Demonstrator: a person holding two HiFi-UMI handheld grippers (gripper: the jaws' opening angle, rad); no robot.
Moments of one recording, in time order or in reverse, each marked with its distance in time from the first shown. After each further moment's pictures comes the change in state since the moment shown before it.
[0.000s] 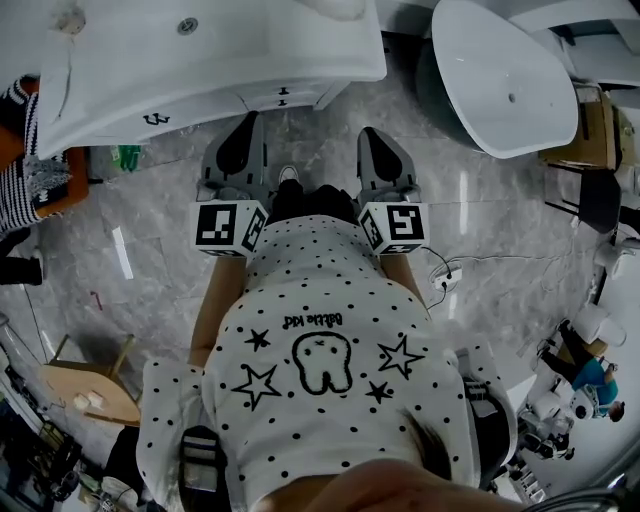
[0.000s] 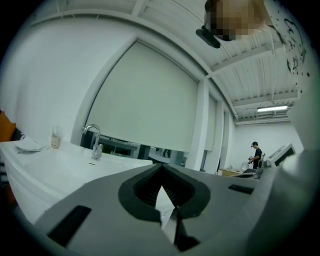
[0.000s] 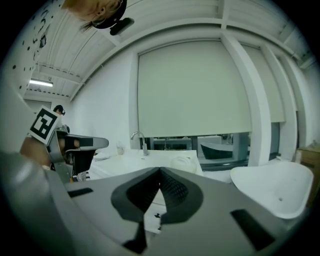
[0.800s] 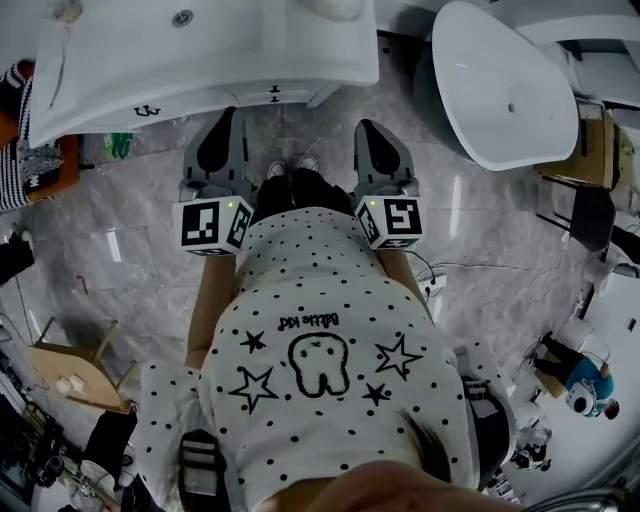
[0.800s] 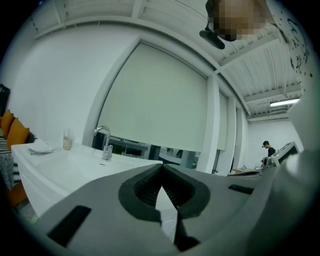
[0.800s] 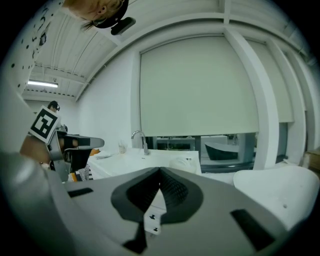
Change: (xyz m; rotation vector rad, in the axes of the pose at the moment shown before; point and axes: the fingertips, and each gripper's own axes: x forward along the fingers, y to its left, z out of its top) left arm 0.018 0.007 0.001 0.007 -0.001 0.143; right arm 0.022 -0.036 0.008 -0.028 0.012 0.071
